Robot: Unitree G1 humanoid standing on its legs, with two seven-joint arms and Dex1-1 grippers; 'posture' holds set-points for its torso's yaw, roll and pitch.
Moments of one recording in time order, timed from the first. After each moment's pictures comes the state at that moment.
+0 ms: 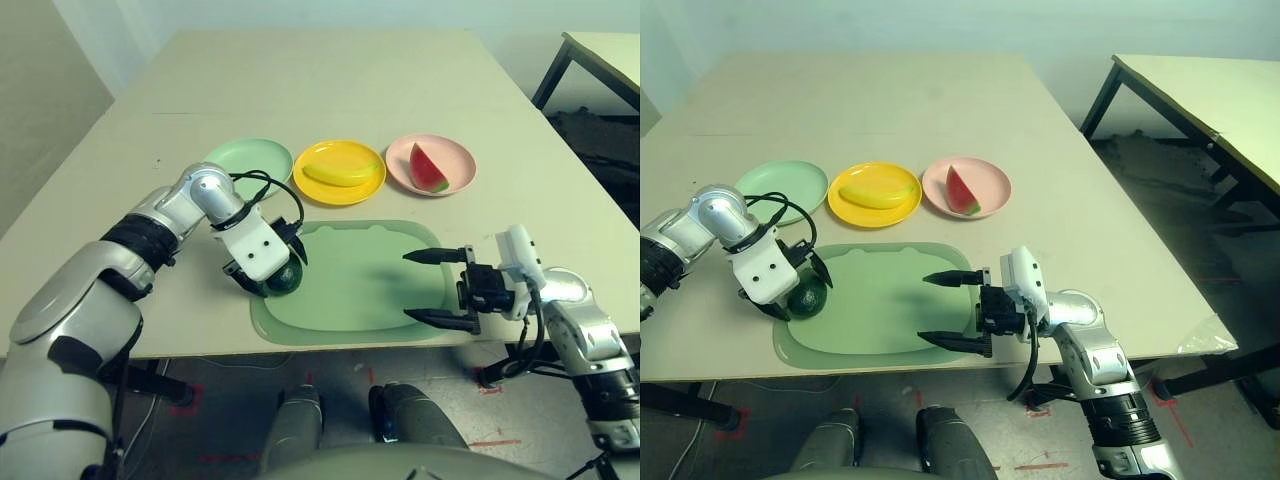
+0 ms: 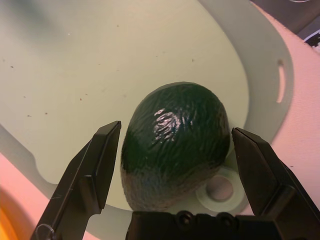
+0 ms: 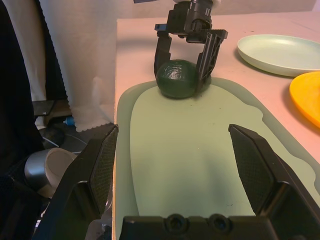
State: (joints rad) left arm -1.00 0.82 -0.84 0.71 -0.13 -0.84 -1.61; right arm -0.16 -0.53 0.06 -0.07 0.47 0.07 1.34
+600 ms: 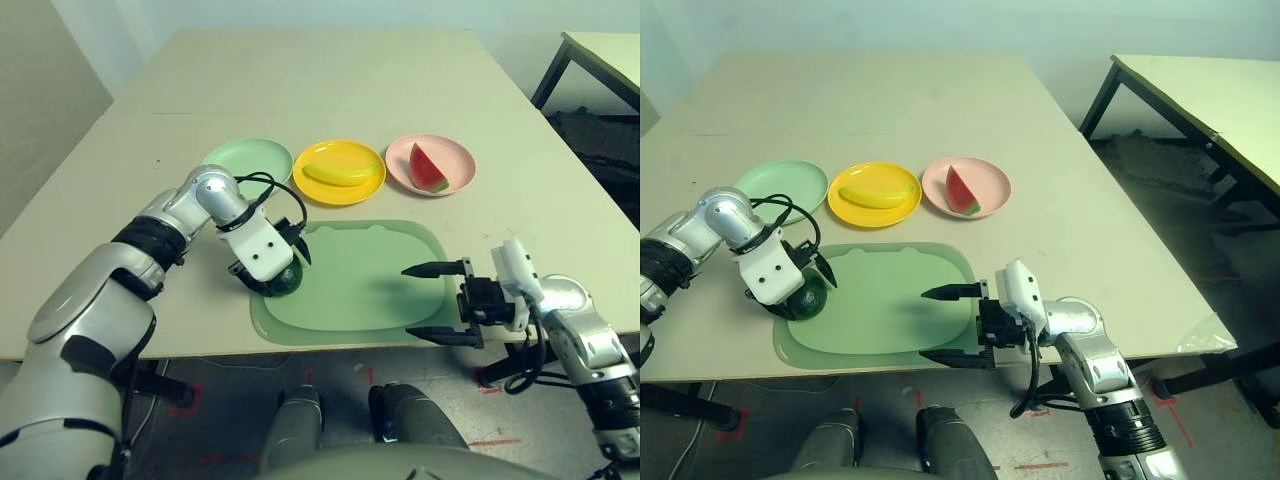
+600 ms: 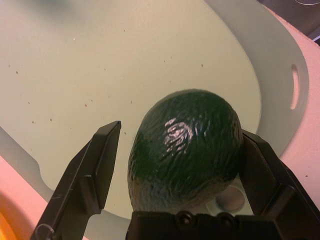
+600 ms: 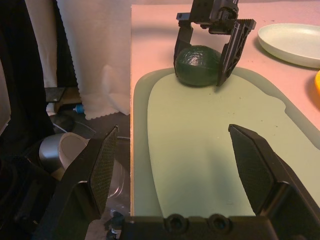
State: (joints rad) left arm -0.99 0.78 -0.81 0.72 -0.12 -0.84 -1.61; right arm -0.13 -0.57 0.10 -0.08 0.45 0.01 1.37
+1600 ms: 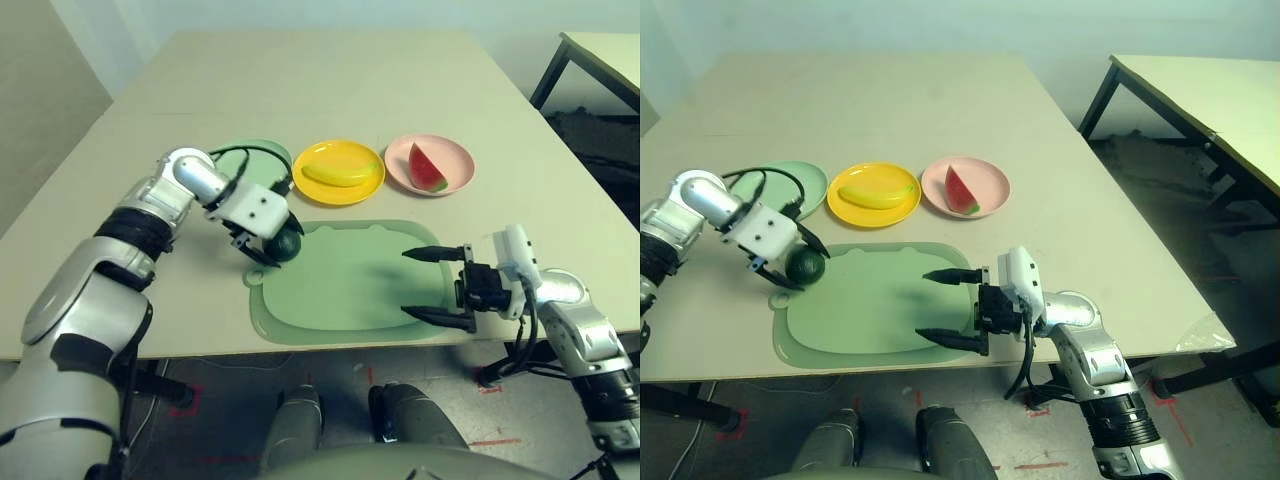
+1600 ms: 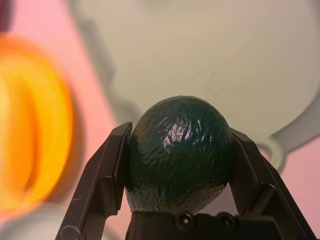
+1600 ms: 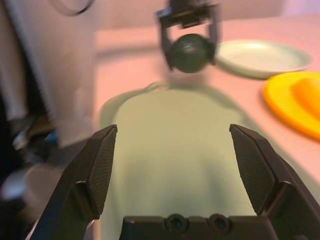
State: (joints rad) left arm -1.06 0.80 -0.56 0.94 -0.07 -0.63 -1.56; right arm -0.18 -0.49 0.05 -0.06 0.49 0.09 1.20
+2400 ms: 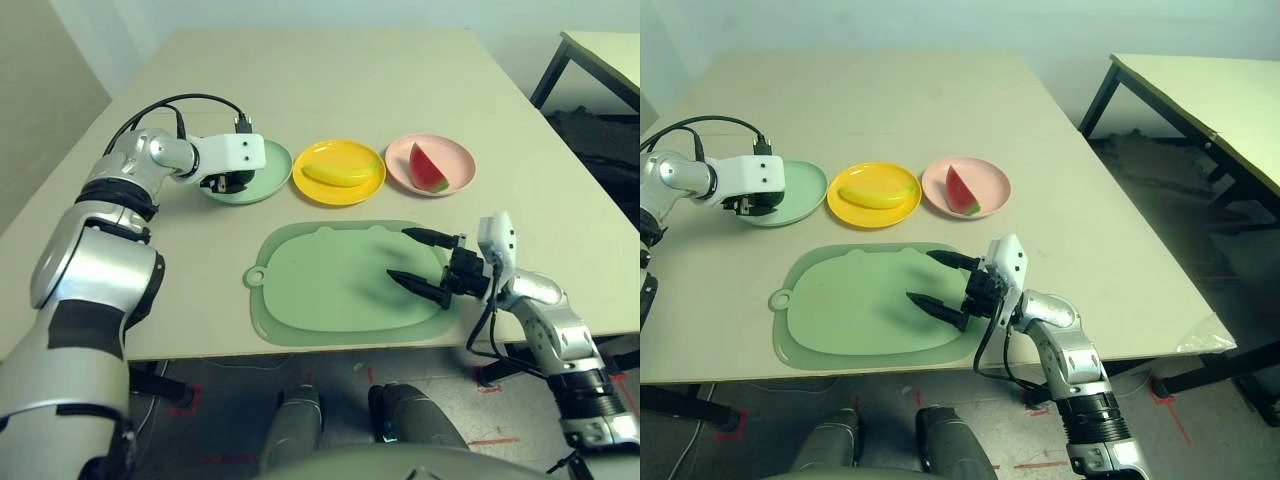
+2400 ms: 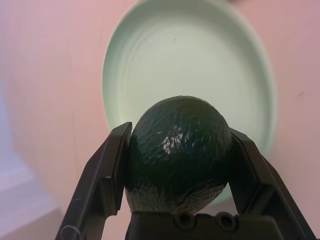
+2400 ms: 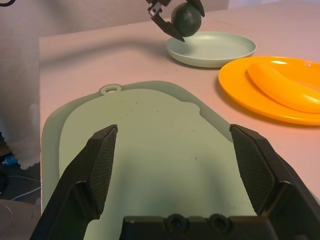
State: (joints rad) left arm -1.23 0.72 -0.55 1.34 0.53 -0.44 -0.69; right arm -0.17 -0.41 0.06 -0.02 0.42 0.06 1.06
